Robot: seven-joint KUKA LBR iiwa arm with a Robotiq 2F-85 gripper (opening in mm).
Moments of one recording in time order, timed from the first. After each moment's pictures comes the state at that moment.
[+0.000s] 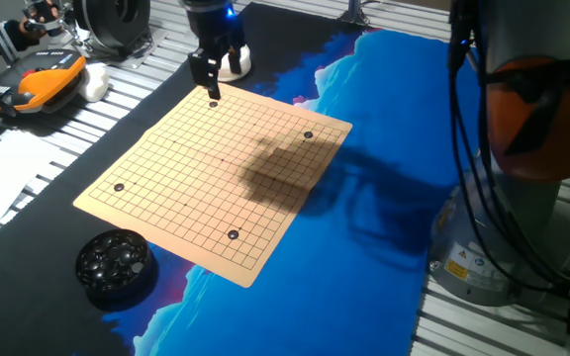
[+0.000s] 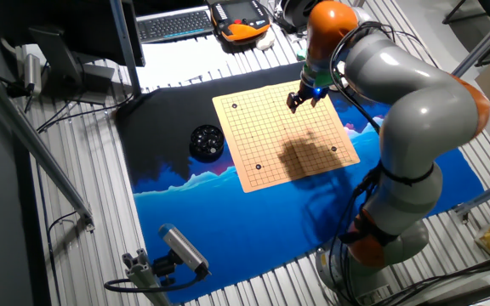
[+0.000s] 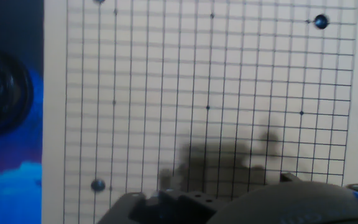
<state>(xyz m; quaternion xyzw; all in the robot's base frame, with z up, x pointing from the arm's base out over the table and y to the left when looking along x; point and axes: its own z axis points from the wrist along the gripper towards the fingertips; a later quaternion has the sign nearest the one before) 0.515 0.001 0.236 0.05 -1.00 0.00 0.05</state>
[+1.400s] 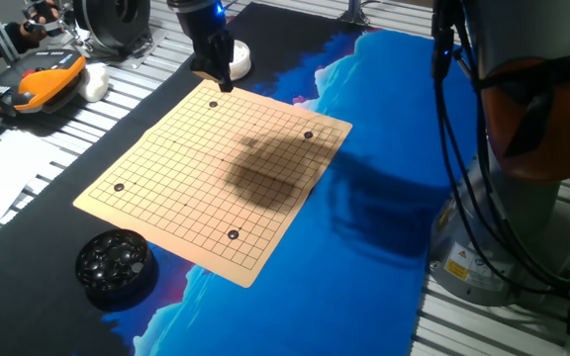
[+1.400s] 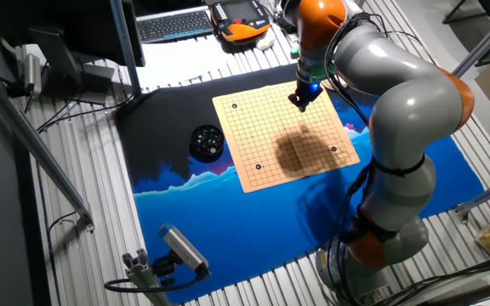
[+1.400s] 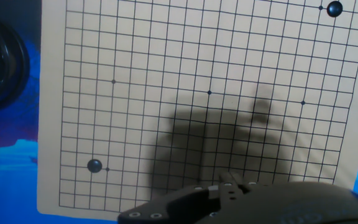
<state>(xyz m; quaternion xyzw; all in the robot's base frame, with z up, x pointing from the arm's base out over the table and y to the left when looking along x) 0.515 0.003 0.236 0.06 -1.00 0.01 0.08</state>
